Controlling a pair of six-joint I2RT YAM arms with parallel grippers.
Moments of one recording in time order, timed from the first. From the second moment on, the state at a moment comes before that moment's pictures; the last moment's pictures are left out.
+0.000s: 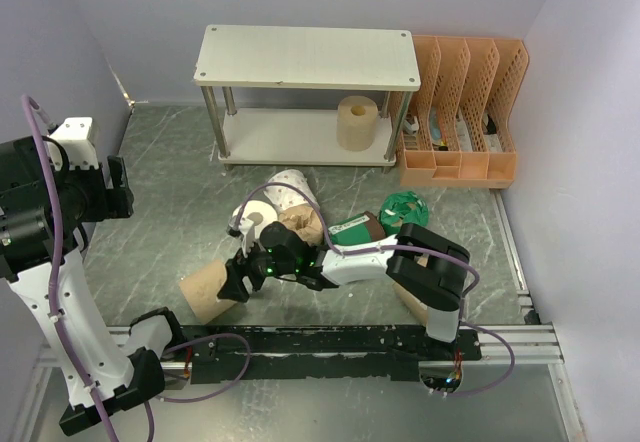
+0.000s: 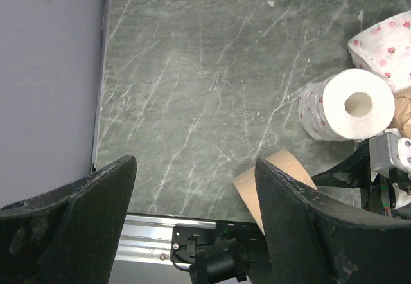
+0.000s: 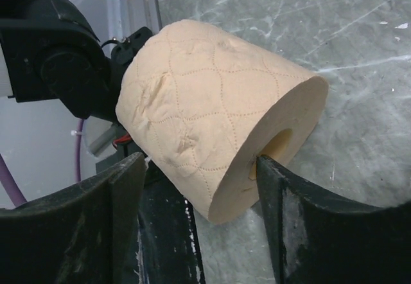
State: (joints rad) left arm 0.41 0.99 1.70 -1.37 0.25 0.22; right arm 1.19 1.85 0.97 0.51 -0.35 0.41
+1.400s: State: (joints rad) left arm 0.41 0.92 1.47 -1.28 0.19 0.27; right arm 0.99 1.58 1.48 -0.41 0.58 -0.55
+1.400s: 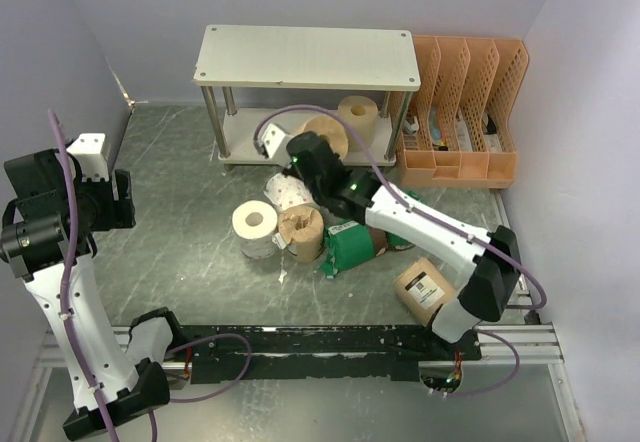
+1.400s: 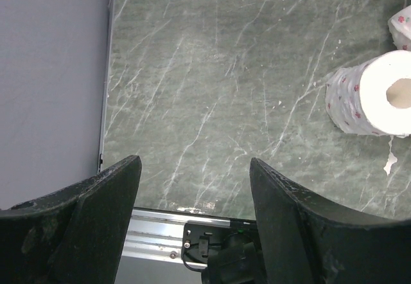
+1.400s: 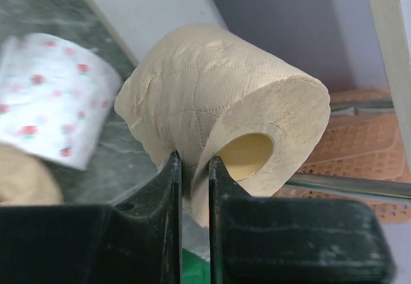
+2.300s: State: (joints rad) left arm 0.41 0.90 1.40 -1.21 0.19 0.27; right arm 0.75 2.10 1.74 -0.19 0.46 -0.76
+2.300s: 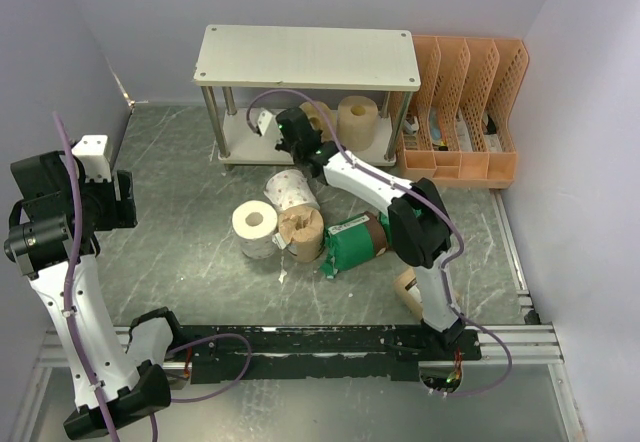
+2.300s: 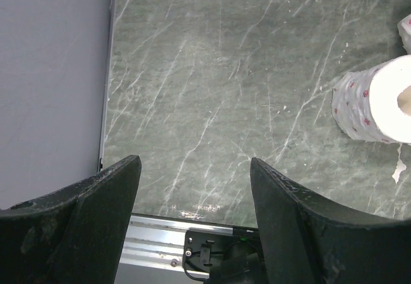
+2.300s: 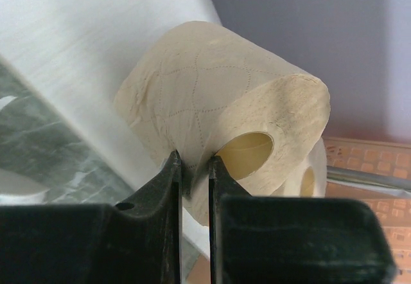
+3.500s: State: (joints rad) left arm 0.41 0.92 1.41 -1.21 0.18 0.27; right arm 0.66 1.94 1.61 -0.05 0.50 -0.80
